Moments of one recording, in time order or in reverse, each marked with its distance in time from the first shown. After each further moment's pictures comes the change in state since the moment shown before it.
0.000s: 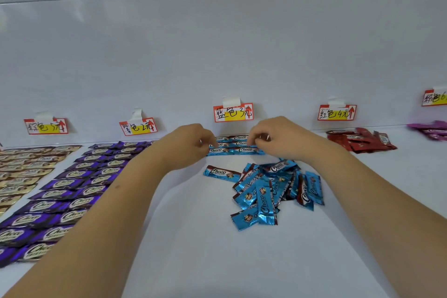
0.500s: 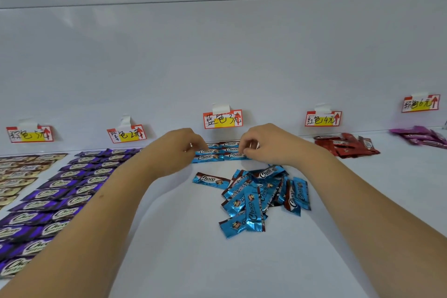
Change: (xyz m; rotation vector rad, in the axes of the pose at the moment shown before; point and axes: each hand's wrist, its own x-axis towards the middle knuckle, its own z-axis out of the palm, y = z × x) left_hand -0.003 0.007 -0.004 -0.033 0.000 0.007; right_hand -0.002 -0.002 -0.003 0.015 -0.035 0.033
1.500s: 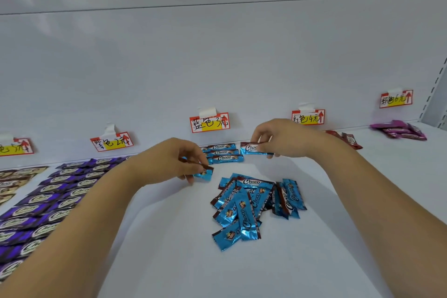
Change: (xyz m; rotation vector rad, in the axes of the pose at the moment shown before) left_hand -0.004 0.012 -0.002 -0.412 -0.215 -0.018; right_hand -0.033 0.008 -0.032 0.120 -0.027 0.240
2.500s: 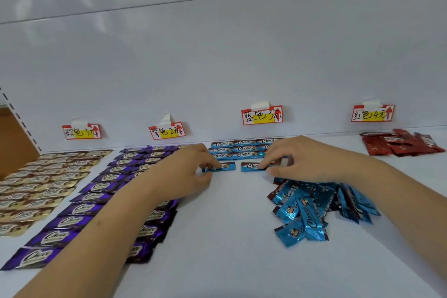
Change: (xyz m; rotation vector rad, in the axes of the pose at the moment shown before) left_hand -0.052 -0.059 -0.016 0.465 0.162 0.081; right_hand 0.009 -0.042 0.055 -0.092 -0.110 -0.349
